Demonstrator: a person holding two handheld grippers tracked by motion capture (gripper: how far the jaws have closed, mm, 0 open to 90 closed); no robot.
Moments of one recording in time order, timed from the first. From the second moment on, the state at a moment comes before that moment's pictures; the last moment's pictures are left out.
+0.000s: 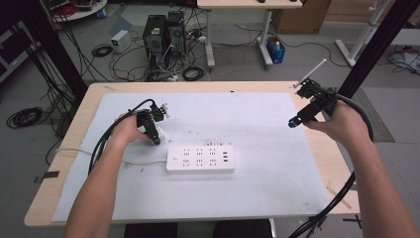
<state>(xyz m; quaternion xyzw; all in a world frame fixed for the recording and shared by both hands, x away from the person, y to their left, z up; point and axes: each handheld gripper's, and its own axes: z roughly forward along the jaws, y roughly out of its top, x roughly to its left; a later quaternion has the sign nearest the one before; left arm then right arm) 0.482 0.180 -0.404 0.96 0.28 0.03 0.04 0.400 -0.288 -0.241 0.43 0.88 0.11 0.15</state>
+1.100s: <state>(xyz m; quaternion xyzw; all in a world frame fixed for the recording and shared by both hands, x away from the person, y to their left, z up) 0.395 0.139 -0.244 0.97 0.18 0.06 0.15 0.397 -0.270 -0.228 0.53 0.82 0.20 0.01</state>
